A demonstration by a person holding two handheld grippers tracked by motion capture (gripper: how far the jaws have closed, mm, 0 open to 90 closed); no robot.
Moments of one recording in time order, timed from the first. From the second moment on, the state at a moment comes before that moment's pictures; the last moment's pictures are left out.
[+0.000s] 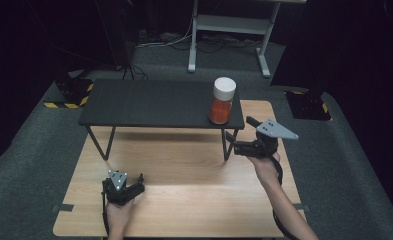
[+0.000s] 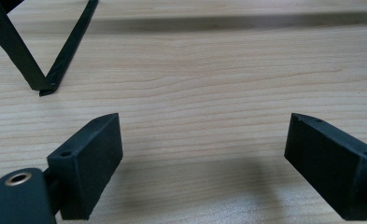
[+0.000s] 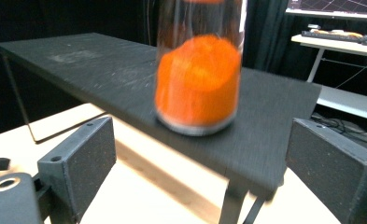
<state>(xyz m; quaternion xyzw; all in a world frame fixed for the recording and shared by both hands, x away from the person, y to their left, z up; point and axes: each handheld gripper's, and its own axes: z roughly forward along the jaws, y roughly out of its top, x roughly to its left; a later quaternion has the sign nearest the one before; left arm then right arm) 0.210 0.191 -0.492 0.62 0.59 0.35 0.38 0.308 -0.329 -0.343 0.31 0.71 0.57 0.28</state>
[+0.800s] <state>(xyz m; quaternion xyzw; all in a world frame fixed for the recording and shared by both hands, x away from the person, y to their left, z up) 0.212 0.188 -0.491 0.62 0.60 0.35 0.37 0.267 -0.373 -0.481 0.47 0.69 0.49 0.24</state>
